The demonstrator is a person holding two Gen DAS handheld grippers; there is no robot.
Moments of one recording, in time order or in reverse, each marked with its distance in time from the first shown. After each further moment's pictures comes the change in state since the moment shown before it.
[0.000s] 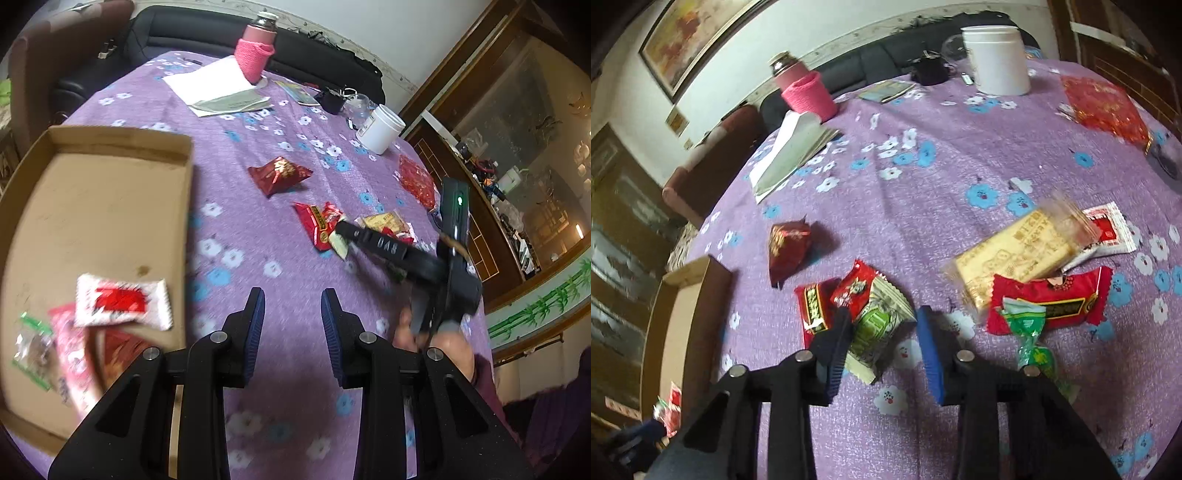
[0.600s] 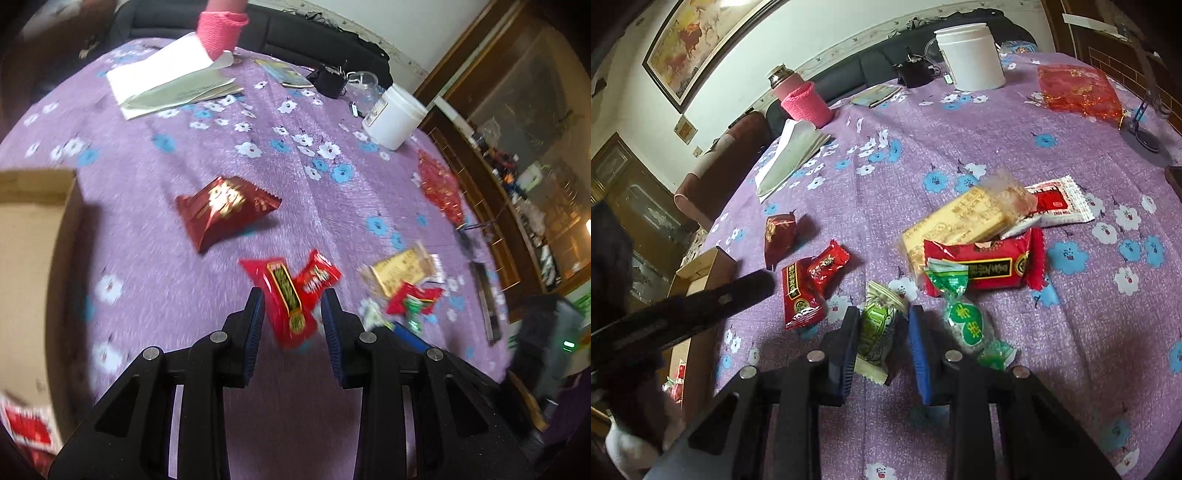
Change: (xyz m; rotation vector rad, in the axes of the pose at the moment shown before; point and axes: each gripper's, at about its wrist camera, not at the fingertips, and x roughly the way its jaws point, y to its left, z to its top) left arm 0.124 -0.040 0.066 0.028 0.046 0.051; right arm -0.027 -0.037 -0.014 0.037 -0.008 0.058
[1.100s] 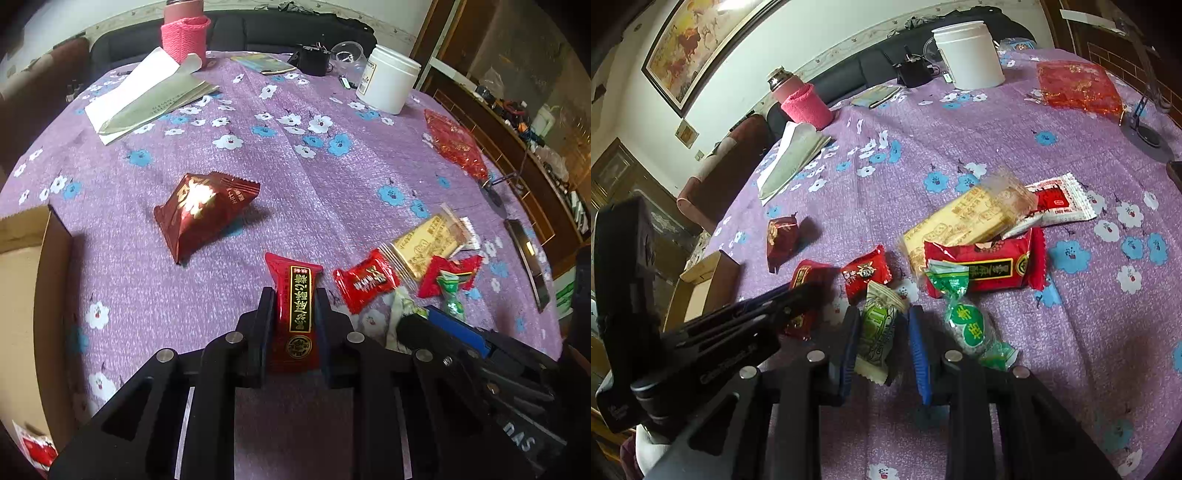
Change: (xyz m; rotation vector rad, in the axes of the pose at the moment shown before) left arm 0.023 -0.019 -0.009 0.167 0.018 0.113; right arm 0.001 -0.002 0.001 0.019 -0.002 0.024
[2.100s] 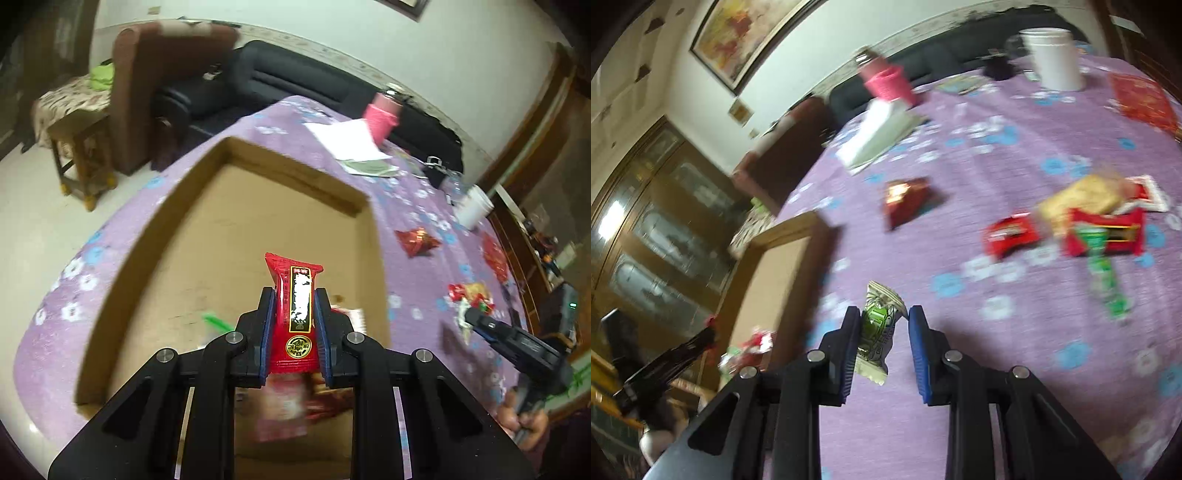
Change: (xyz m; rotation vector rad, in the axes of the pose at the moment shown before) left arm -0.181 0.195 -0.134 -0.432 -0.250 0.111; right arm -0.008 0.088 -0.033 -0.114 0.056 0.203
